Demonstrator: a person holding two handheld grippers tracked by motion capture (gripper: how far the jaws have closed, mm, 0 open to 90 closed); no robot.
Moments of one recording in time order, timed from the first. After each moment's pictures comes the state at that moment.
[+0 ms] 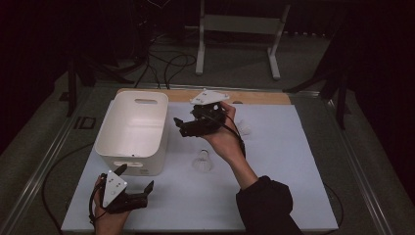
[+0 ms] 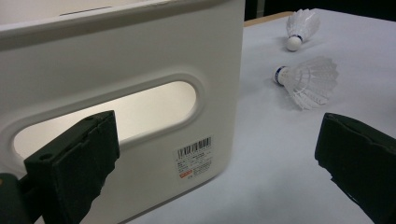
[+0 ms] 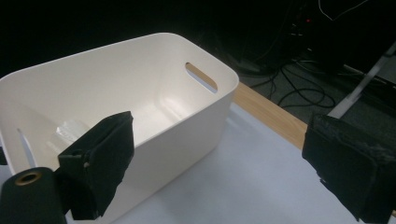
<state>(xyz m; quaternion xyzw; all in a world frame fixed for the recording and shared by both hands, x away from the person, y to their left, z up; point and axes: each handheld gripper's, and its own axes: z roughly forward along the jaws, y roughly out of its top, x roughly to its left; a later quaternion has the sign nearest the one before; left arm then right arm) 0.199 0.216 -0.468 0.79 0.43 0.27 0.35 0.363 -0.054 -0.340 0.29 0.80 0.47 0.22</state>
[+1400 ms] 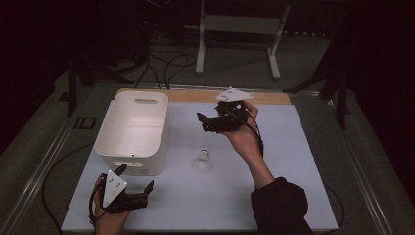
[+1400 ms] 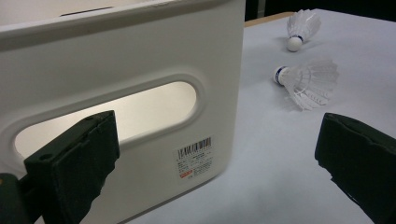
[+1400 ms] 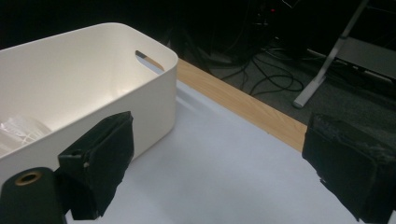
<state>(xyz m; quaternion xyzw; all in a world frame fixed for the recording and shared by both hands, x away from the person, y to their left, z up) 0.199 0.216 -0.468 0.79 0.43 0.27 0.35 0.374 -0.108 -0.346 0.34 0.78 0.46 0.25</state>
